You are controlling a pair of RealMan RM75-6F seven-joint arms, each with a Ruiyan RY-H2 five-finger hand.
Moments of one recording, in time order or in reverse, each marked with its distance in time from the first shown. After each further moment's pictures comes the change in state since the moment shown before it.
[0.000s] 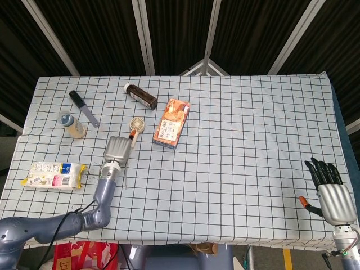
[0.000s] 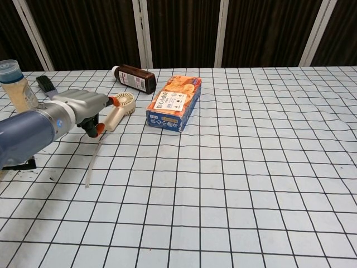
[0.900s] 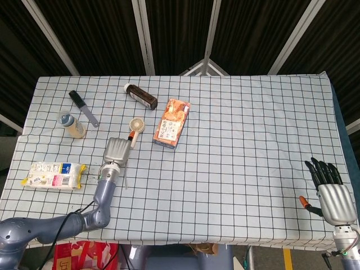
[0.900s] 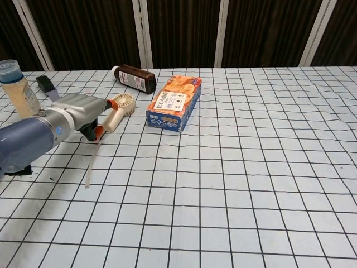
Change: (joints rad) left arm 0.003 -0.022 0.040 0.047 -0.037 -0.030 0.007; right arm 0.000 0.001 -0.001 0.000 0.000 0.001 0.003
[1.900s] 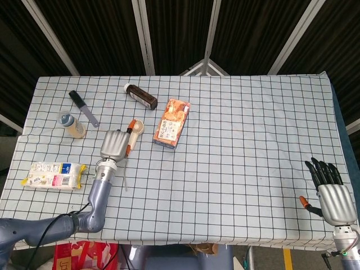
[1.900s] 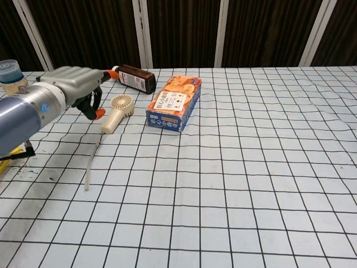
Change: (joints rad) left arm 0.036 0.099 -0.035 -0.168 0.234 0.169 -0.177; right arm -0.002 -0.004 0.000 0.001 -0.001 0.006 -0.012
